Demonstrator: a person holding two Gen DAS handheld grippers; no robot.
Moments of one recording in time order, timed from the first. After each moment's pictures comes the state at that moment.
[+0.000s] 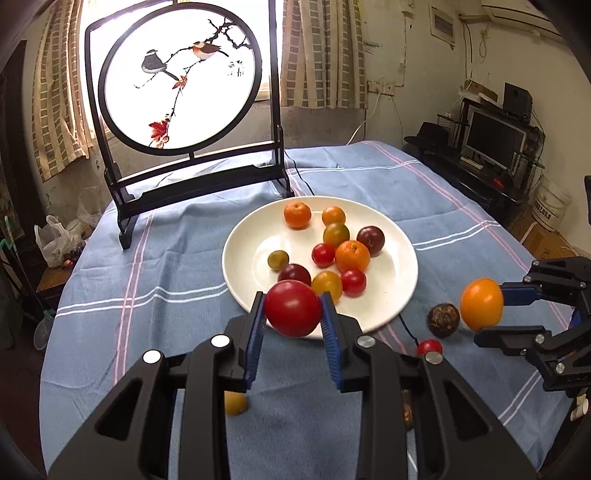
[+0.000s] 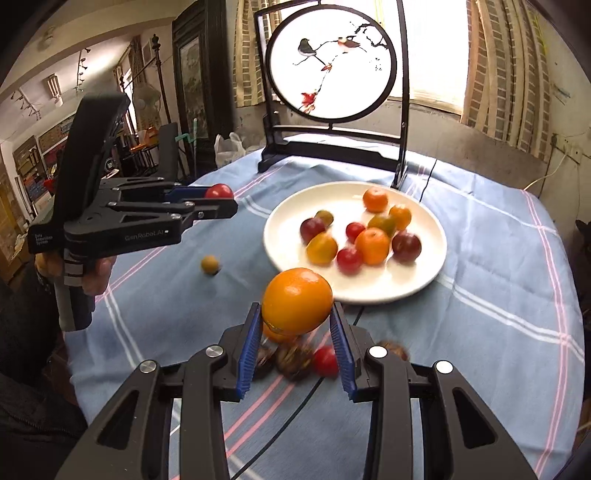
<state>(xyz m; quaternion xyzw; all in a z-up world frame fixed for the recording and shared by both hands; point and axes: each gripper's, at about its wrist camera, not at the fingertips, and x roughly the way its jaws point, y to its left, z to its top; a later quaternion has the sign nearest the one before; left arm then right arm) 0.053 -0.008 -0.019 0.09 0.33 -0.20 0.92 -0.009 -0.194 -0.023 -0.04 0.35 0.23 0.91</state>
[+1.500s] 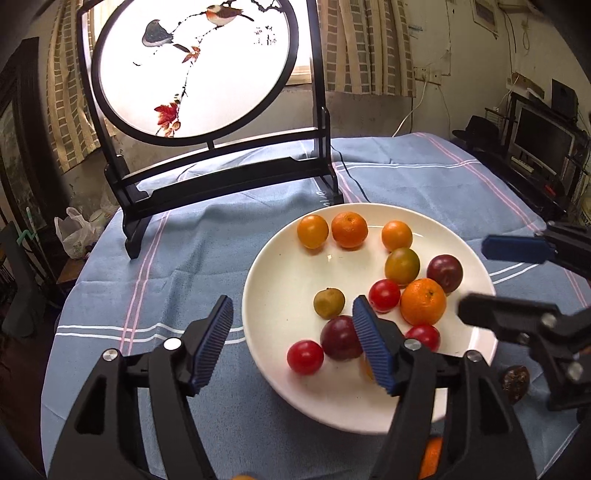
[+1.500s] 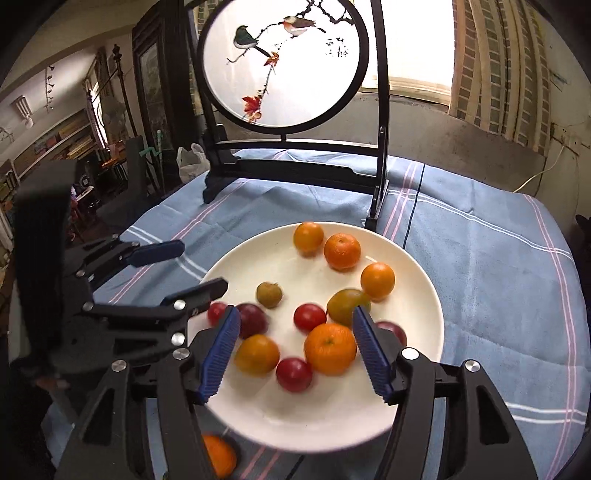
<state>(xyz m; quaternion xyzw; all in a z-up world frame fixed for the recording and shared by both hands) 0.139 -0.028 -0.043 0.10 0.34 -0.12 0.93 0.096 -0.189 -0.029 -0.02 0.37 0.21 0.91</state>
